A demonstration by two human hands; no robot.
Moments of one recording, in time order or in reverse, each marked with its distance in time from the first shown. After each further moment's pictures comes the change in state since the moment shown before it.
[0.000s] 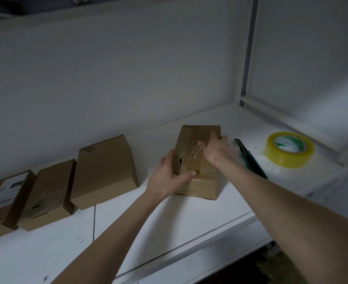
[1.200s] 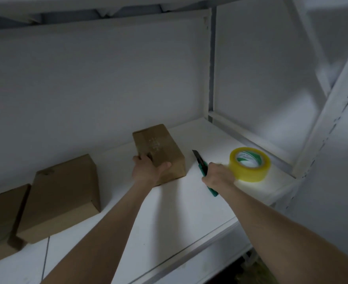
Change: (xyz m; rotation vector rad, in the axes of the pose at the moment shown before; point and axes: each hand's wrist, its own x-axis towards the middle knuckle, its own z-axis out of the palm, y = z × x) left_hand 0.091 0.047 0.034 0.157 0.138 -0.265; right_hand 0.018 0.099 -0.033 -0.281 -0.045 0.026
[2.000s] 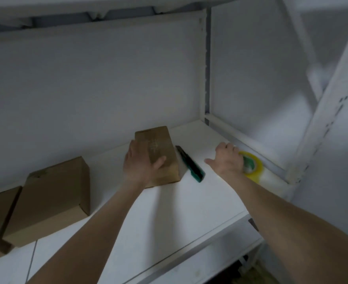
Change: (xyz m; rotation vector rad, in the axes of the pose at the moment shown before) left_hand -0.002 0.022 -0.003 0.227 0.236 0.267; right_hand 0.040 0.036 -0.035 0.005 0.273 -0.052
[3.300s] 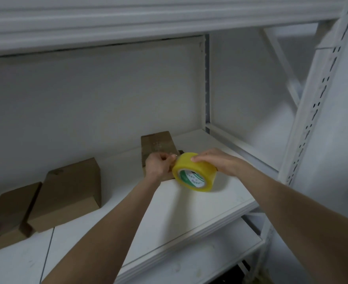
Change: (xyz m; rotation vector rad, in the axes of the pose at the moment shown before) left_hand -0.032 0.040 -0.011 -0.781 -0.084 -0.252; right_hand -0.050 -0.010 -0.064 0.845 -0.568 -0.202
